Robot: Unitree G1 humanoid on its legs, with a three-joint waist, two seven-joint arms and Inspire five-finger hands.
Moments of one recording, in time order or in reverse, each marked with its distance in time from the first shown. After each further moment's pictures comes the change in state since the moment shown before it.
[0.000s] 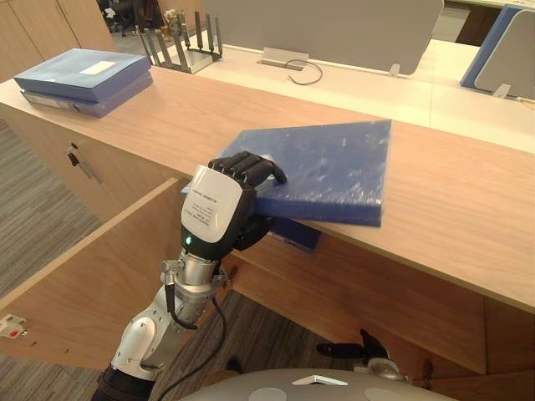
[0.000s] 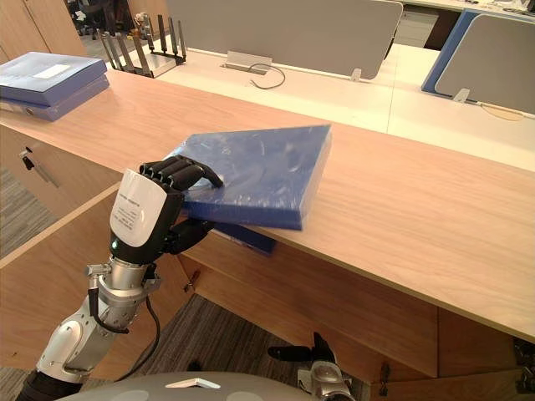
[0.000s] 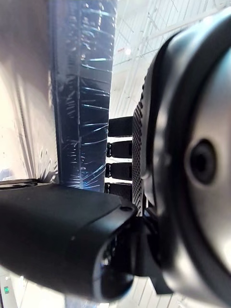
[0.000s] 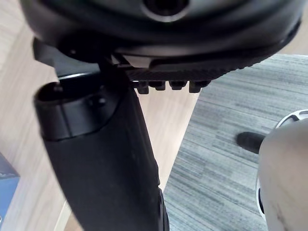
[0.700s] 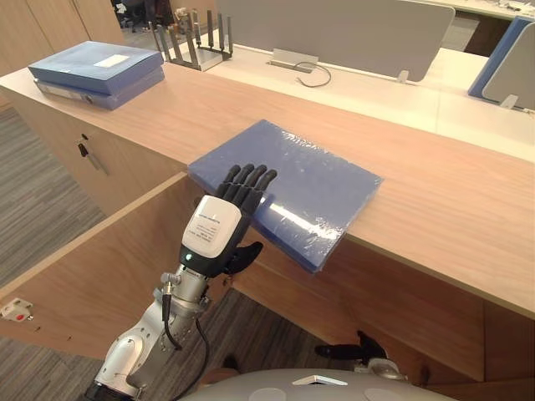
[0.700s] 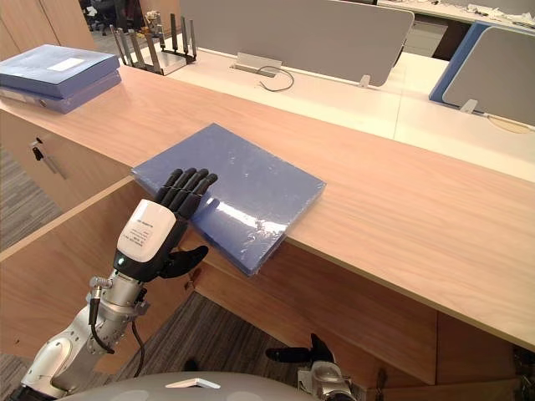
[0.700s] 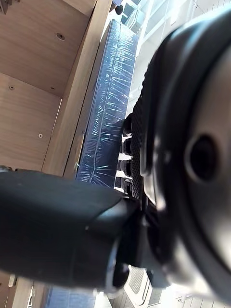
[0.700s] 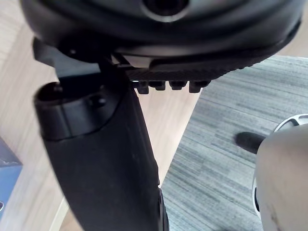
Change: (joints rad) left arm 0.097 0.085 0.013 0.139 -0.003 -0.015 -0.102; right arm -0.018 -0.007 0.000 0.017 -0.001 0.000 0.038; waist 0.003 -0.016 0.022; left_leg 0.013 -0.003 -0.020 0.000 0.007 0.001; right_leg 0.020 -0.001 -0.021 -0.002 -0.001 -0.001
